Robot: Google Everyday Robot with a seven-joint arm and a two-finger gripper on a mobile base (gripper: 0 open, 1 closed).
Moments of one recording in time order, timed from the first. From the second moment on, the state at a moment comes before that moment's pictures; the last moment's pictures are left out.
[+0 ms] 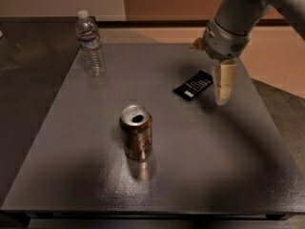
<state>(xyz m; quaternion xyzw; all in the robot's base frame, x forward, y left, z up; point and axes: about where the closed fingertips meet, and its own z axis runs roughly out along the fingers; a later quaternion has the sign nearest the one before) 0.567 -0.144 0.893 -0.80 0.59 0.02 0.12</state>
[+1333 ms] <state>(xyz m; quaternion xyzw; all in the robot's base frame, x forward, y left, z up) 0.601 -0.123 0.844 -0.84 0.55 0.03 0.04</state>
